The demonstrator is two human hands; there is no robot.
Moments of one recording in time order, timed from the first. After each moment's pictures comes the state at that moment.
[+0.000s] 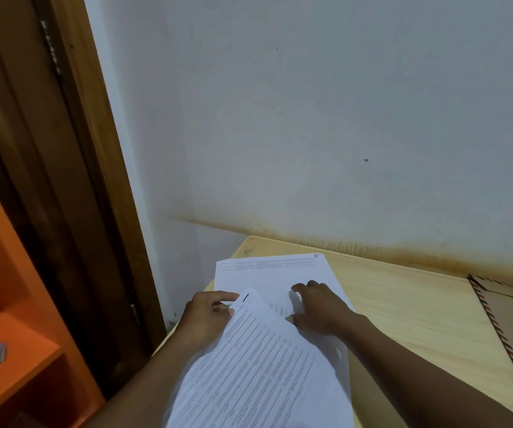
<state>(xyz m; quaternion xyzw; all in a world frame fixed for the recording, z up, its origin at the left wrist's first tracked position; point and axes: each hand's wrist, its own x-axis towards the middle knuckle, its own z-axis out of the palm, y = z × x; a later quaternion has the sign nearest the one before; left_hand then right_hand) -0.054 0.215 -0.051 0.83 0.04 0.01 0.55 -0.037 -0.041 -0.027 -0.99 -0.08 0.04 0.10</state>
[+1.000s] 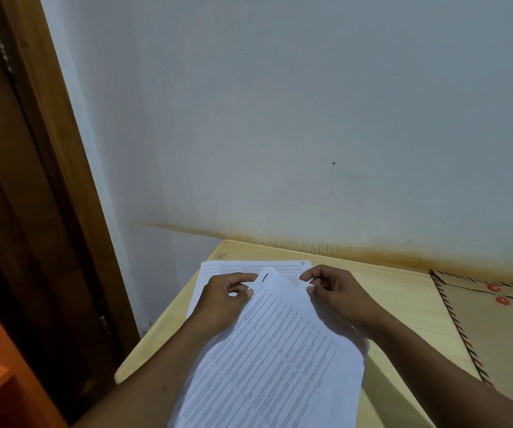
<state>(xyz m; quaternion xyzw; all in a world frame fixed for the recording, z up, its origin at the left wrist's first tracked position) -0.041 0.137 -0.018 0.80 -0.07 0.01 0.60 -0.080 -0.112 0.017 -0.83 -0.05 -0.04 0.55</state>
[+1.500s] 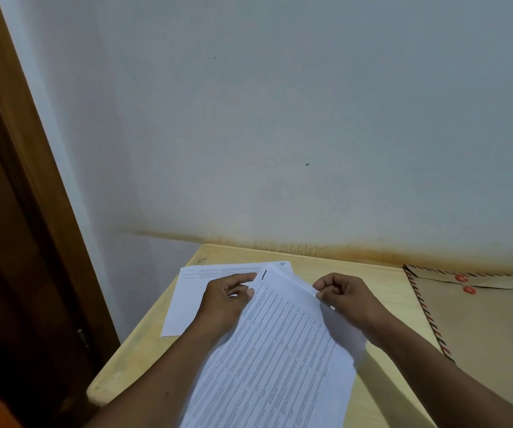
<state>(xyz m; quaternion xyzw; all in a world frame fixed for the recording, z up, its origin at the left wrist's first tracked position) -0.048 0.092 -0.014 0.74 -0.07 -0.02 0.67 -0.099 -0.160 0.008 -0.81 0.05 -0.06 0.59</state>
